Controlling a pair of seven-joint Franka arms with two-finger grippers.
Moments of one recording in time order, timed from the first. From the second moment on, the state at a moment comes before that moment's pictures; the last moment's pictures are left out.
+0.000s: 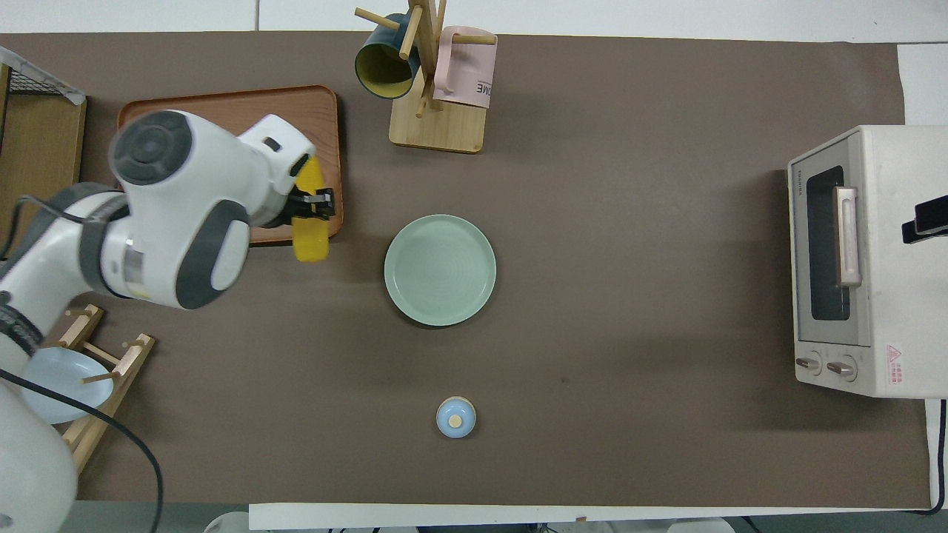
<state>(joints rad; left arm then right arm) -0.40 0.20 0.13 -1.95 -0.09 2.22 -0.24 0.12 -0.05 -0.28 -1.63 -0.03 1.47 -0.07</state>
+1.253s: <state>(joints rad) -0.20 0.07 0.13 -1.45 0.00 1.48 -0.08 0.13 -0.05 -0.27 -1.64 -0.03 1.46 -0.07</state>
